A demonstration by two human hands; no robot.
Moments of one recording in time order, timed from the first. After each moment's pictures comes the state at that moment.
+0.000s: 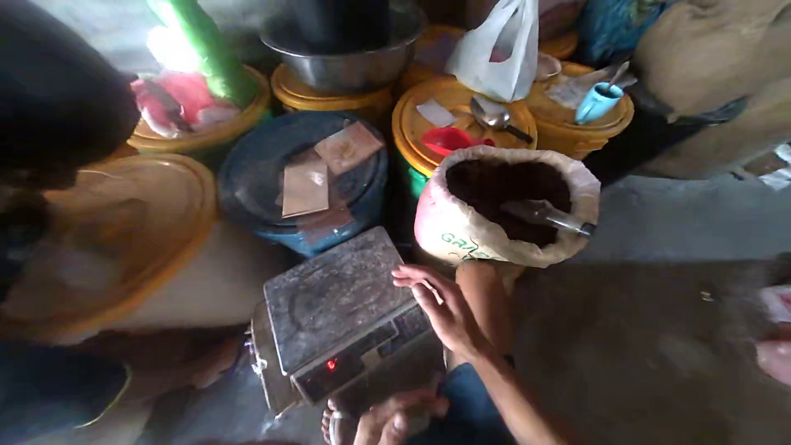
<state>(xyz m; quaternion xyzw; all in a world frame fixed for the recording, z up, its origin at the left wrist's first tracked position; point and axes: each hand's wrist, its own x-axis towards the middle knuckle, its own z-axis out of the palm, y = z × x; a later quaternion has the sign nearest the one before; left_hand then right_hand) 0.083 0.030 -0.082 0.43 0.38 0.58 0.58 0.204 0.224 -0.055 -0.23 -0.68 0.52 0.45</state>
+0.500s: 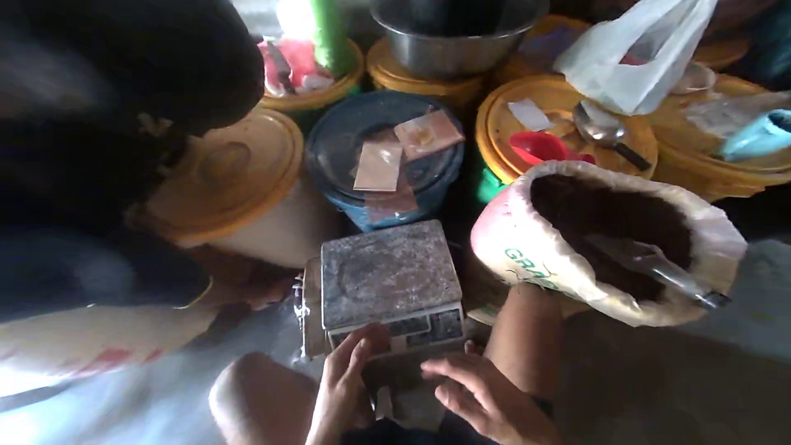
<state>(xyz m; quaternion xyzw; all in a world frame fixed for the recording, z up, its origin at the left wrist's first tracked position) 0.001 0.033 -0.107 0.32 0.62 0.59 0.41 0.238 0.176 -0.084 -0.13 -0.81 0.56 0.14</state>
